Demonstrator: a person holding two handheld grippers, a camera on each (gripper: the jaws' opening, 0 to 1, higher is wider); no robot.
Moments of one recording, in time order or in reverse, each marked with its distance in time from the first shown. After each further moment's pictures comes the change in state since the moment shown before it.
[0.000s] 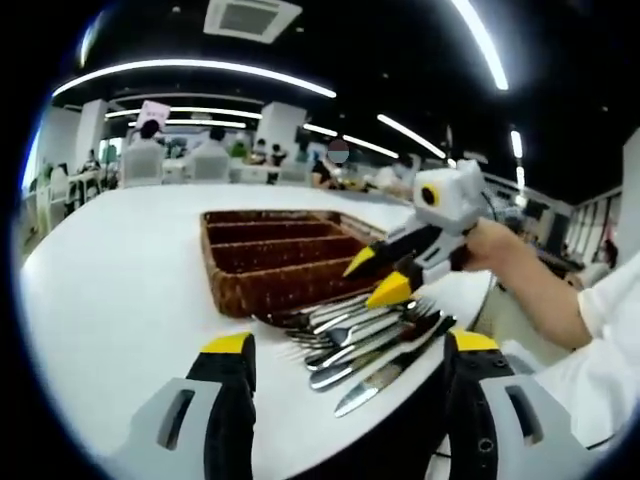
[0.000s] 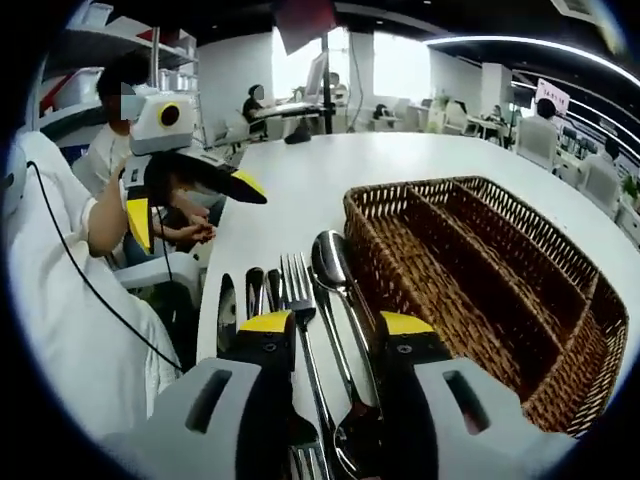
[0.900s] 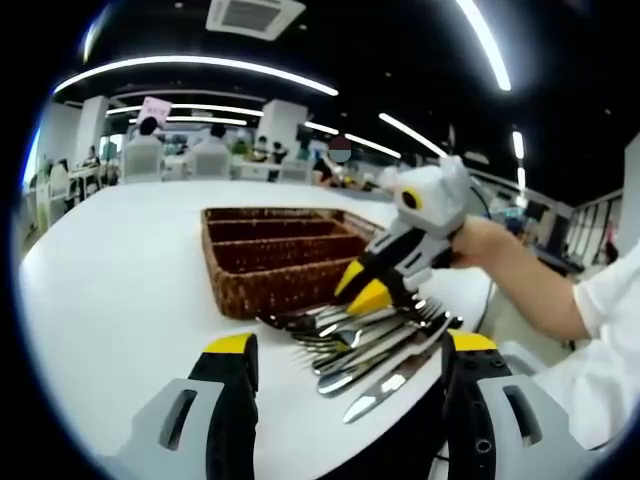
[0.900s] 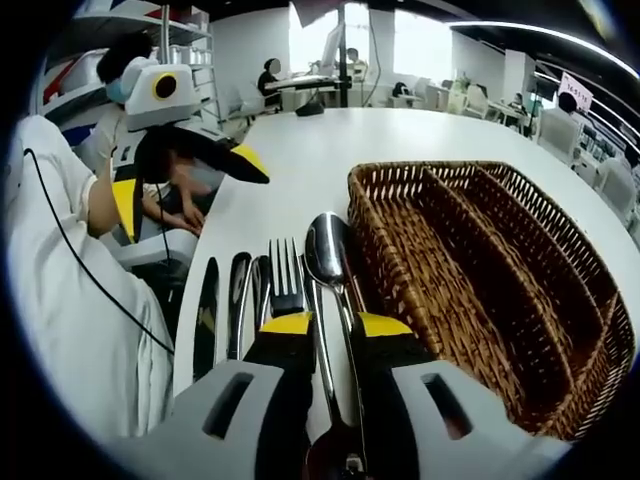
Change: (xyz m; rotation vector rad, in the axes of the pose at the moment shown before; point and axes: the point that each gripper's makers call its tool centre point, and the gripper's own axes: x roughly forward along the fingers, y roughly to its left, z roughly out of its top) left arm 0.005 0.003 -0.008 -0.006 0.002 0.002; right arm 0.023 0.003 -0.017 -0.048 0.116 0.063
